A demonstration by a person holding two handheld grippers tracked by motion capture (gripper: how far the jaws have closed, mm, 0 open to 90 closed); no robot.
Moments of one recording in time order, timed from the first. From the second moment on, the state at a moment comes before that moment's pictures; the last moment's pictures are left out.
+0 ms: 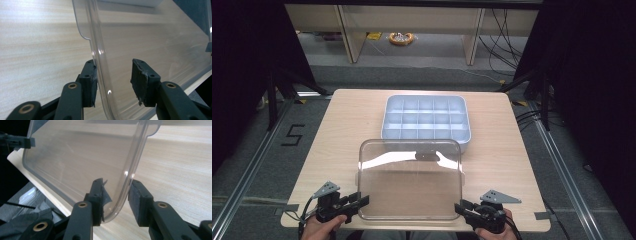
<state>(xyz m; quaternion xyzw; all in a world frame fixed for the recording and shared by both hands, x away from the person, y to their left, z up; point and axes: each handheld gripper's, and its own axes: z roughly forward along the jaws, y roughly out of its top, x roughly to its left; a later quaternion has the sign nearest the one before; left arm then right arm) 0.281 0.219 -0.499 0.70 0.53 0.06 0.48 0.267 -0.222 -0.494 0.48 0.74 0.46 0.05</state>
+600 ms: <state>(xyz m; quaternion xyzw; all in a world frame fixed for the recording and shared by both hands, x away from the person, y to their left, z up) 0.306 0.207 -0.481 0.70 0.51 0.07 0.49 0.292 -0.233 -0.472 0.49 0.72 0.48 0.07</state>
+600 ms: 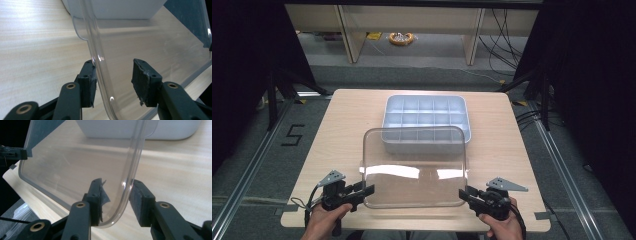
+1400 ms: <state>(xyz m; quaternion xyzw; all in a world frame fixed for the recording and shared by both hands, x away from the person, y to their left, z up) 0.390 0.188 -0.434 0.69 0.51 0.08 0.51 0.356 -0.241 -0.431 0.50 0.69 0.50 0.11</state>
